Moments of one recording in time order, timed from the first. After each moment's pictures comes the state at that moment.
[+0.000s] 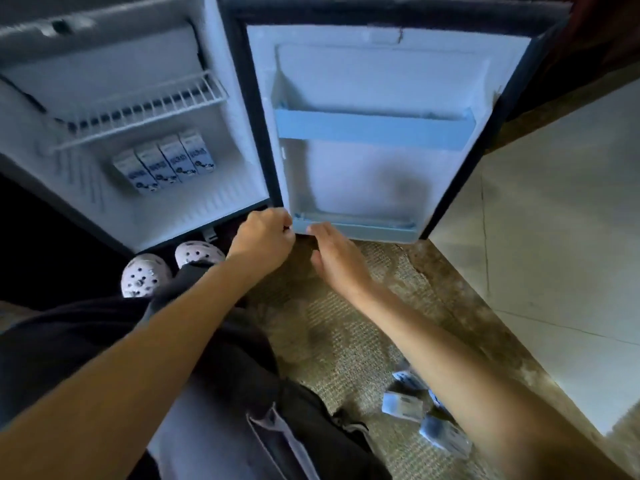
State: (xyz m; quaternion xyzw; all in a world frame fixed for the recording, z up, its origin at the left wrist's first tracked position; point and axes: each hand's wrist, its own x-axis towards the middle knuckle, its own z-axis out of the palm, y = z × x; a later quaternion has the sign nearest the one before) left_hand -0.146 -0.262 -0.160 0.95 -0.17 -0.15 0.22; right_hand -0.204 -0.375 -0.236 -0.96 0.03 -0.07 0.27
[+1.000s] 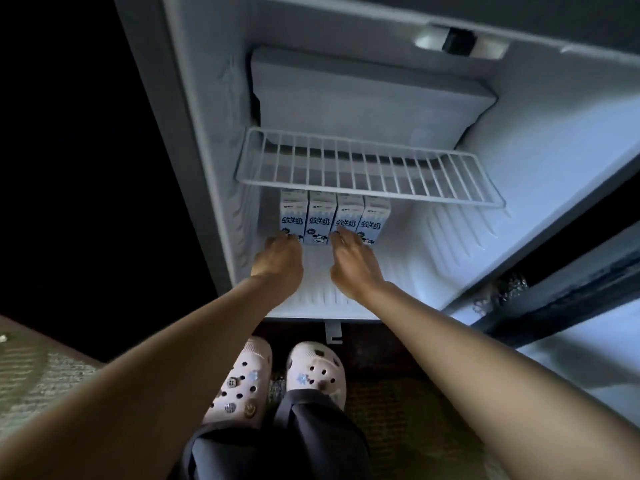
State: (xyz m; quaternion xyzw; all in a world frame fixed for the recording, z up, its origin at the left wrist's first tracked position) left_hand 0.139 -0.067 -0.281 0.98 0.04 -0.13 0.17; right_hand 0.158 -0.190 -0.308 -0.99 -0.12 0.06 0.08
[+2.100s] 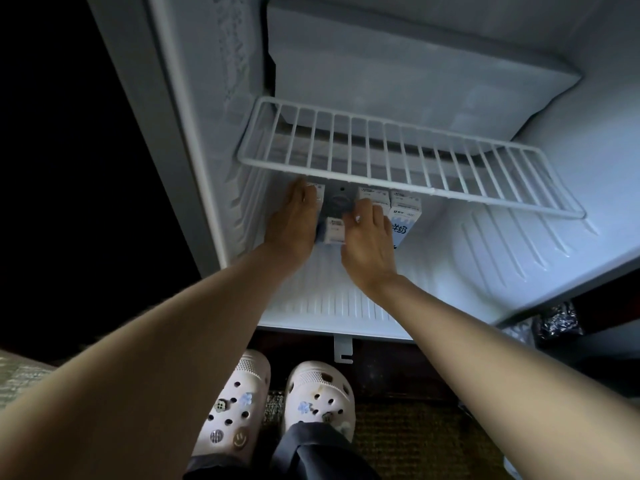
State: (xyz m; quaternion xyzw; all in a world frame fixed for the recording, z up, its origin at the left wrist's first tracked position) left_hand 0.217 -0.065 -0.324 0.98 0.00 0.01 0.22; right_hand 0.210 -0.183 -0.349 -0.97 -0.14 -0.20 0.07
